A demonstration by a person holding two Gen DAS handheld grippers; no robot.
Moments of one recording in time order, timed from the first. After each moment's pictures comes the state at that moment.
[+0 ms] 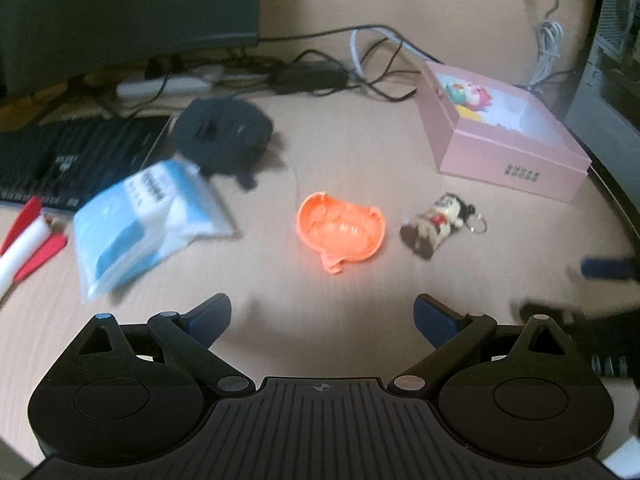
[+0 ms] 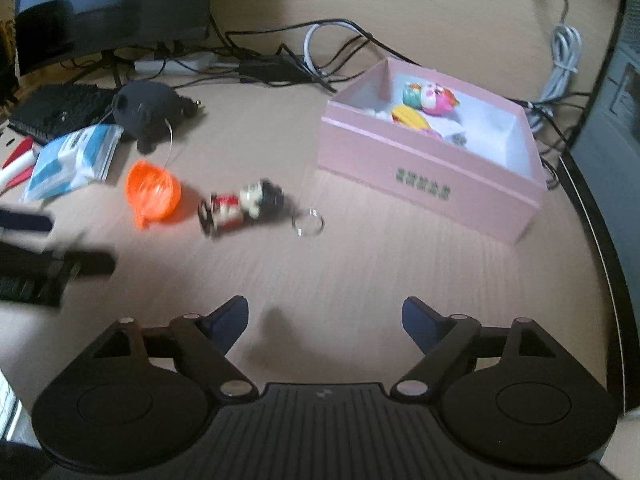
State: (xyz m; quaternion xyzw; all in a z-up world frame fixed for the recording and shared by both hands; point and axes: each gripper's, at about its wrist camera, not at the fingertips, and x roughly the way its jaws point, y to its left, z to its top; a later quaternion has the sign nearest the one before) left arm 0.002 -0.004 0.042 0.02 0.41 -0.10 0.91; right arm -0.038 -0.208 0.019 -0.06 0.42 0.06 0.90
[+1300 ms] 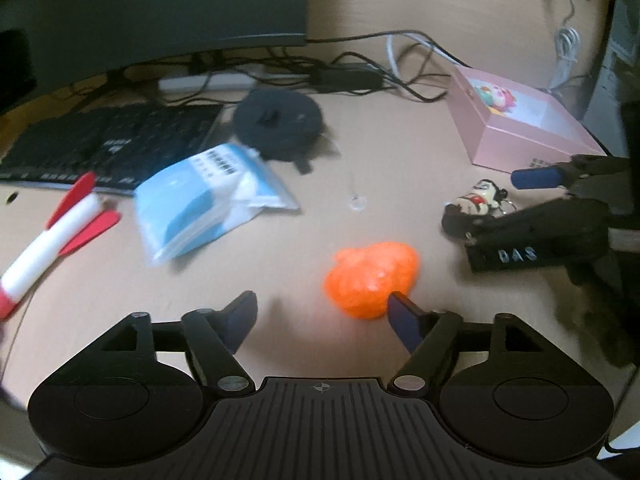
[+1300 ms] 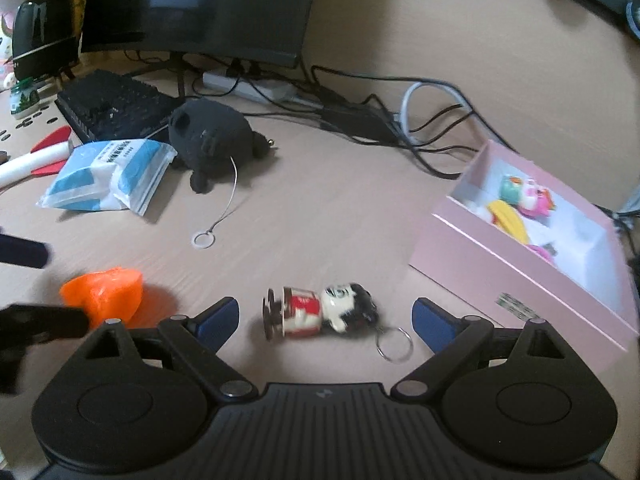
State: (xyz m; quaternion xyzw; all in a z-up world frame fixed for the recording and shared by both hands) left arm -0.033 0.038 0.044 0.02 0.41 -0.06 0.91; right arm 0.025 -0.148 0.006 -0.13 0.35 0.16 0.91
